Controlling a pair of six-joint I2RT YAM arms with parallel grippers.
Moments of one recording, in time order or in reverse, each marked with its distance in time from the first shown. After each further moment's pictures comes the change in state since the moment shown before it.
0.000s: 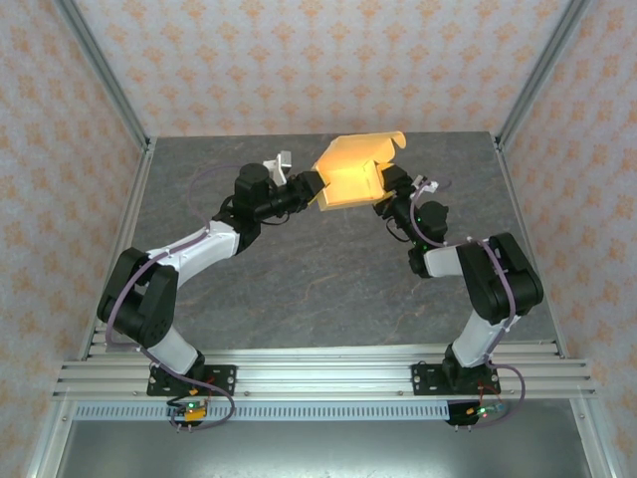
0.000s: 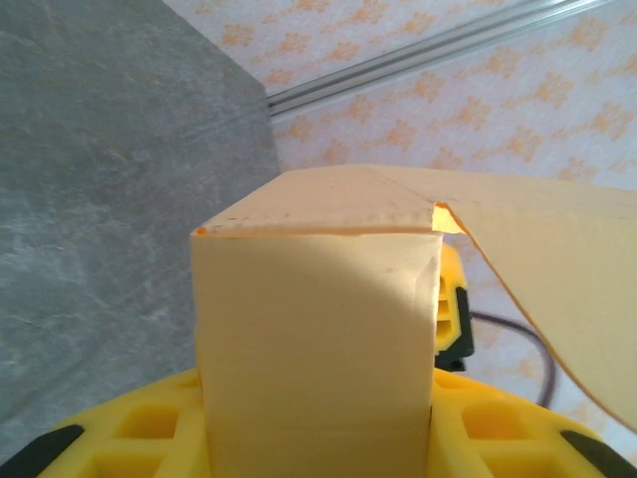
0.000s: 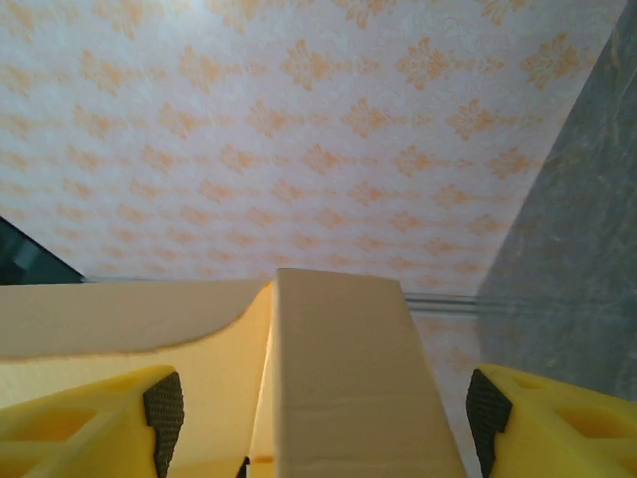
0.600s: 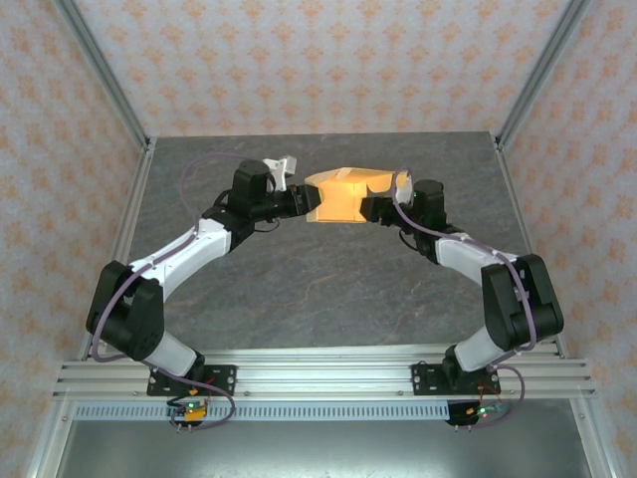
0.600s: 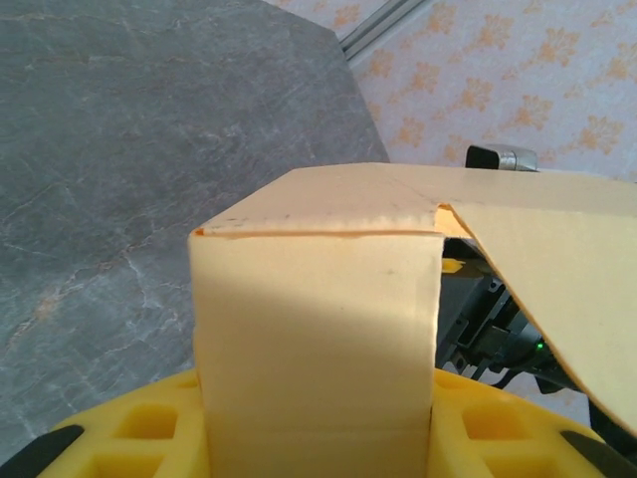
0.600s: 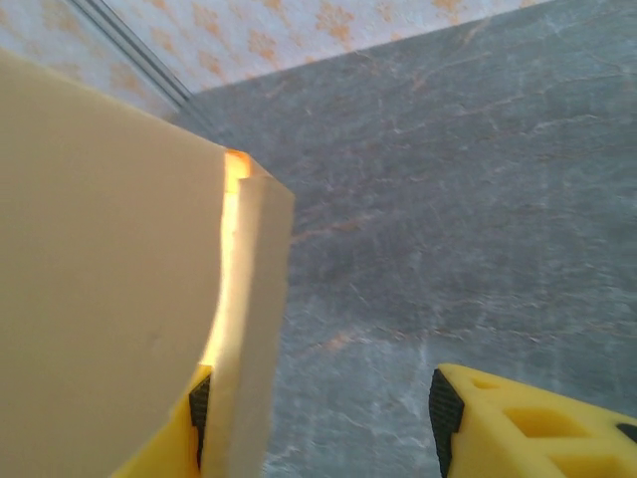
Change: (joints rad) left arm 0.000 -0.082 0.061 -0.375 -0.023 0.419; right arm -0.008 -0.188 0.163 -0.956 -0.158 -1.208
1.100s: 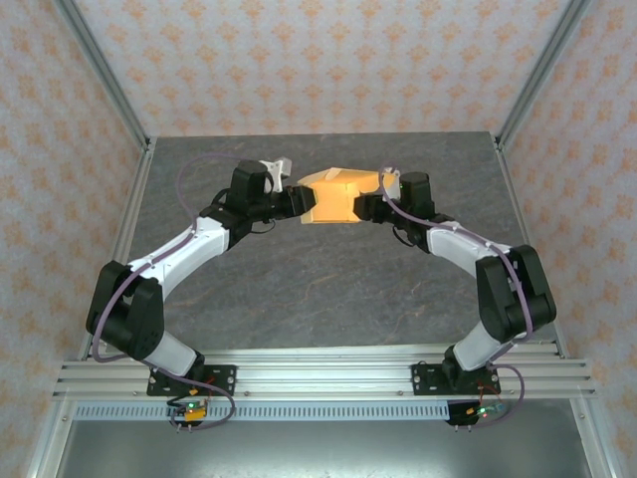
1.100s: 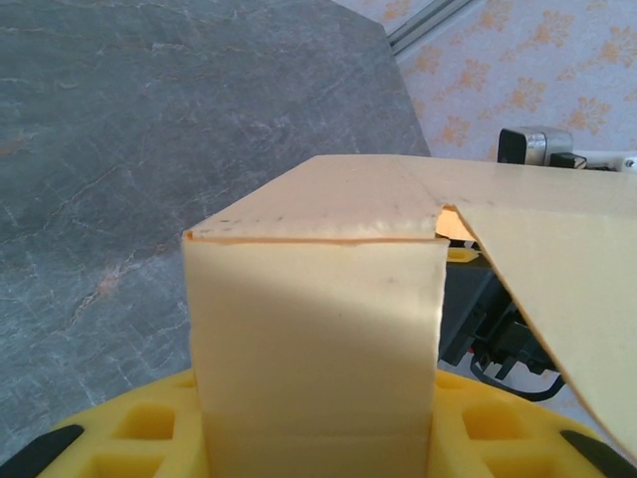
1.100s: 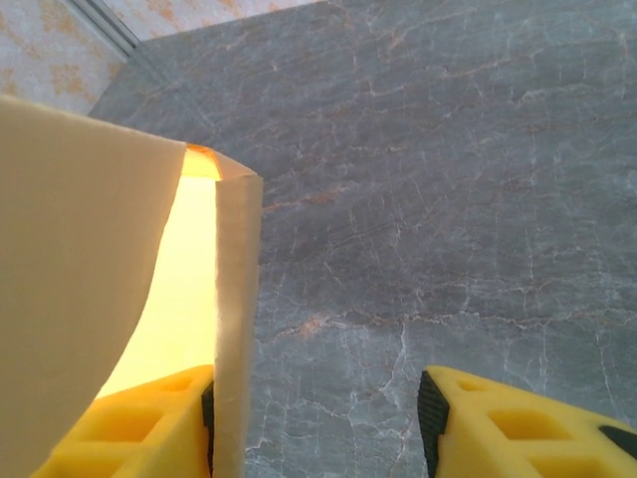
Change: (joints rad) left arm 0.018 0.000 0.003 -0.072 -0.039 0.011; right arm 0.056 0.067 0.130 -0.184 0.080 -0.051
